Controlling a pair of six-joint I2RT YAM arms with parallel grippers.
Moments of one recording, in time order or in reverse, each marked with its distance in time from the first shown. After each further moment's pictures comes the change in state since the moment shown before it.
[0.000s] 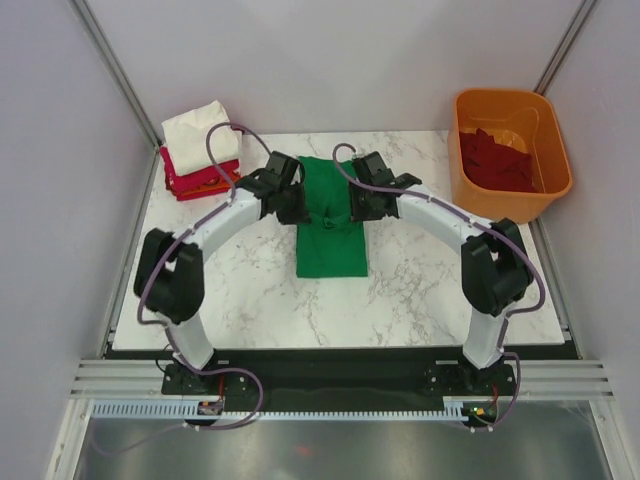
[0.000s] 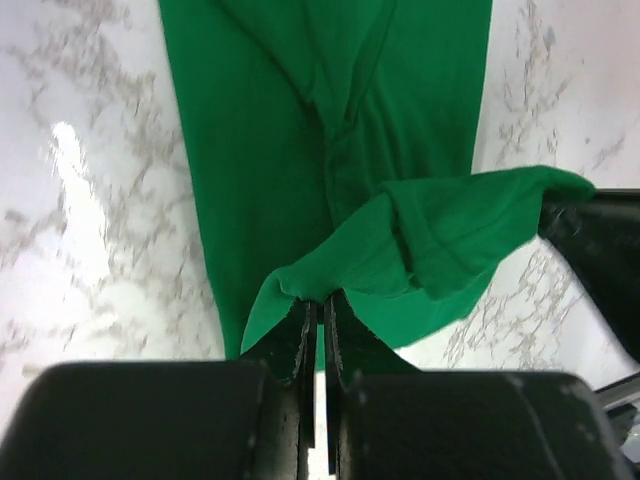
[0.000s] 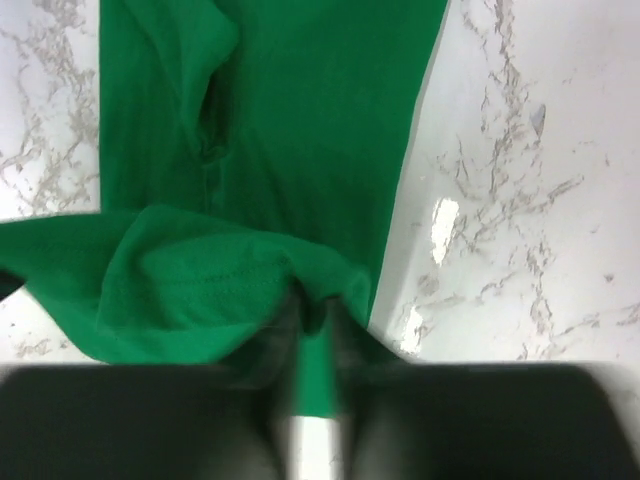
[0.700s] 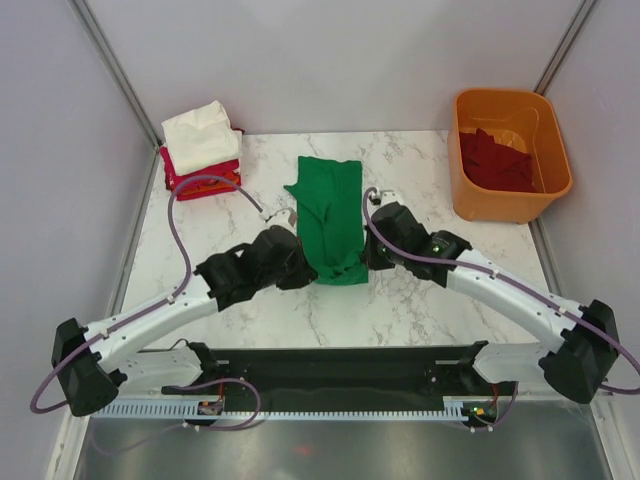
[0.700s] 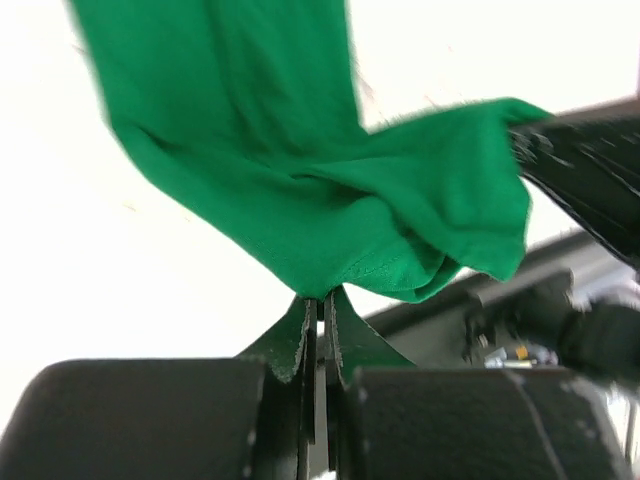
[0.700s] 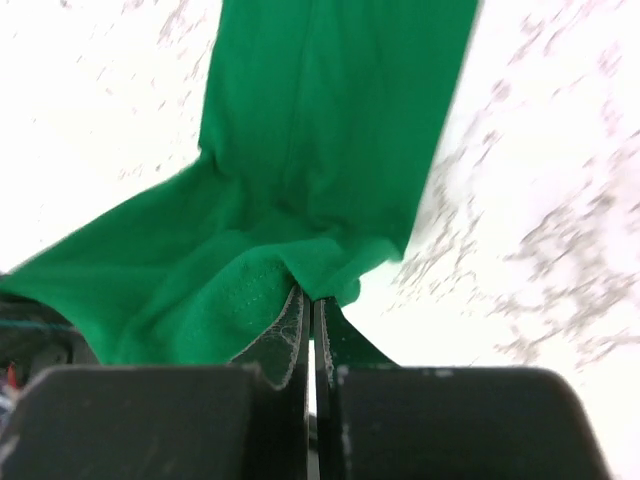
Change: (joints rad) left arm -0.437 -0.608 -0.420 0.008 -0.209 -0.315; right arm 0.230 -0.579 -0.415 -0.023 0.054 0.182
